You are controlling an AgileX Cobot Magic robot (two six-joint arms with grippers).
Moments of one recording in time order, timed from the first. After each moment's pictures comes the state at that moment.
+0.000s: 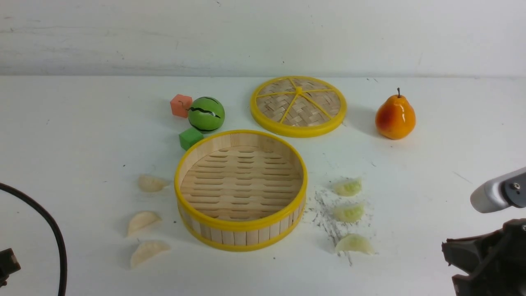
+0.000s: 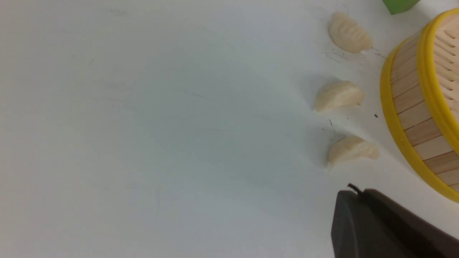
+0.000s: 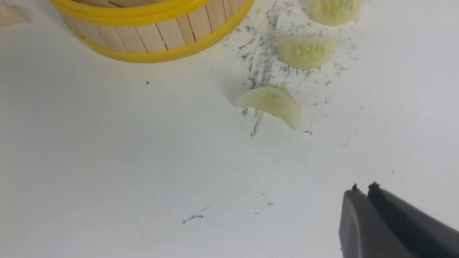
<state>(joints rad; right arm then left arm) 0.31 0.94 -0.52 0.36 0.40 -0.27 -0.03 0.61 -0.46 0.03 0.61 -0.52</state>
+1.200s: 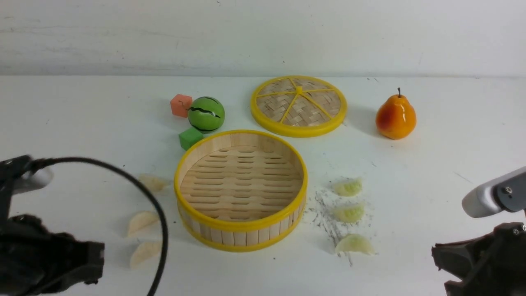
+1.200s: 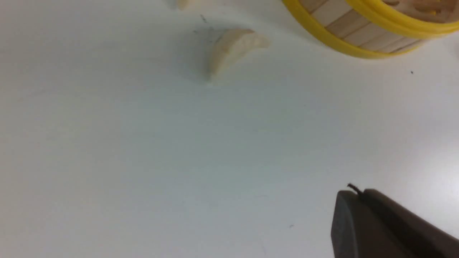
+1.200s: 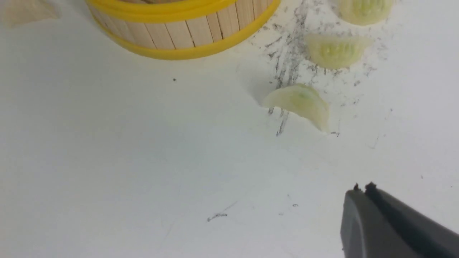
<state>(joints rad) 0.36 0.94 -0.52 0.39 0.40 -0.27 -0.10 1.01 -0.67 -0.42 0.77 0.10</state>
